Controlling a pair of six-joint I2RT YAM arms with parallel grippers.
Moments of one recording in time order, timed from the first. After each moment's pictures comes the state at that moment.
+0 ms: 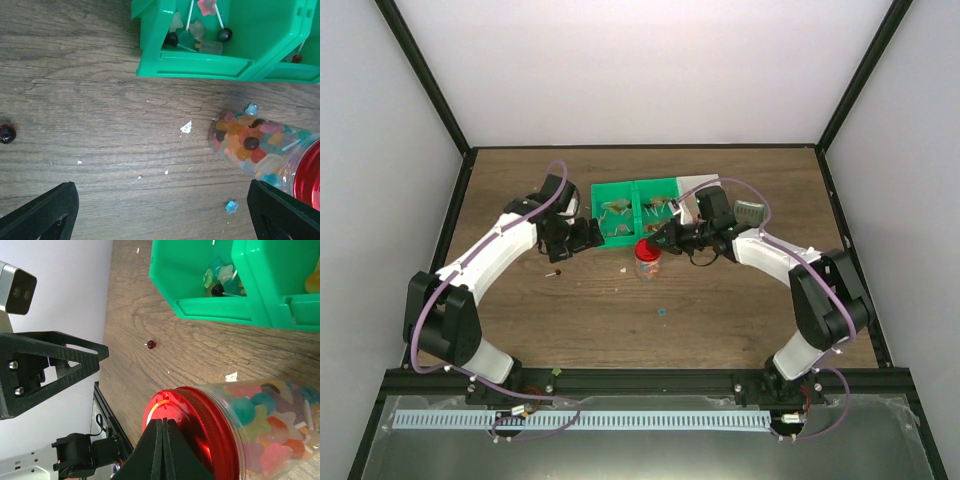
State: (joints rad) left arm -0.39 1.52 1.20 -0.87 0.24 -0.62; right arm 0.46 1.61 0.96 -0.06 -0.79 0.71
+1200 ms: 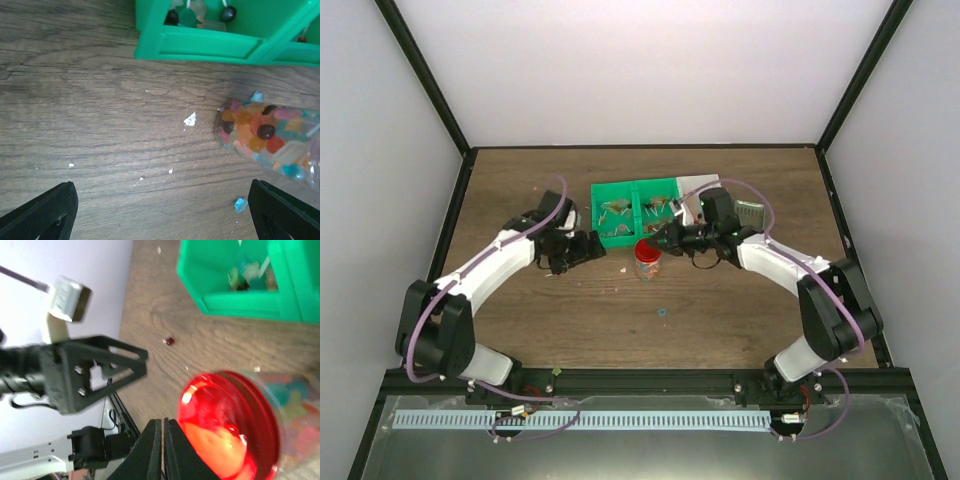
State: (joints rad) left arm -0.39 1.48 1.05 -0.73 0.28 -0.61; right arm 0.46 1.56 0.89 0.00 -0.83 0.75
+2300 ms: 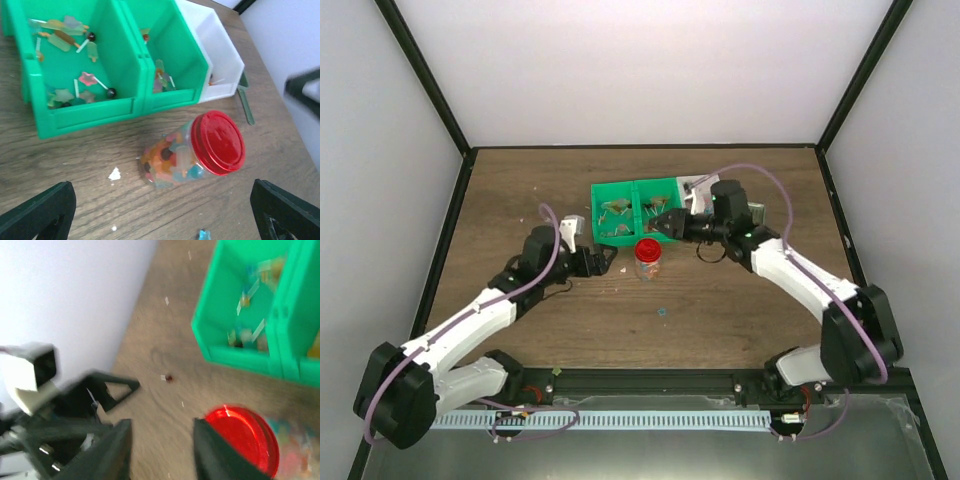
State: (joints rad) left arm -0.52 1.07 0.62 -0.10 0.22 -0.57; right arm 0.47 1.43 0.90 -0.01 -0.70 0.68
